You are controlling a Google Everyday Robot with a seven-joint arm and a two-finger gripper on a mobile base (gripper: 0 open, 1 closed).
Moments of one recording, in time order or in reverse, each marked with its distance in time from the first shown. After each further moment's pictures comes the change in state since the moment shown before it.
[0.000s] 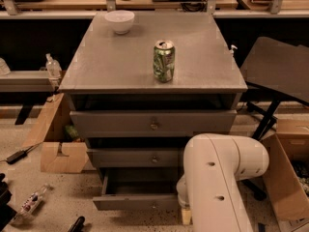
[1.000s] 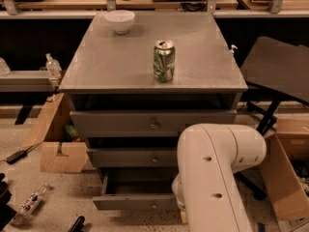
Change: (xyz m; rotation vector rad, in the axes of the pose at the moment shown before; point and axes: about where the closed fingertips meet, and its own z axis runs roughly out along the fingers) arm 0.004 0.044 -0.036 -0.086 0.098 0.078
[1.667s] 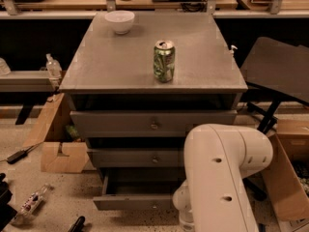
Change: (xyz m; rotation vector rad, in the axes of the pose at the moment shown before) arm 0.011 0.101 -0.003 -0.217 0.062 0.176
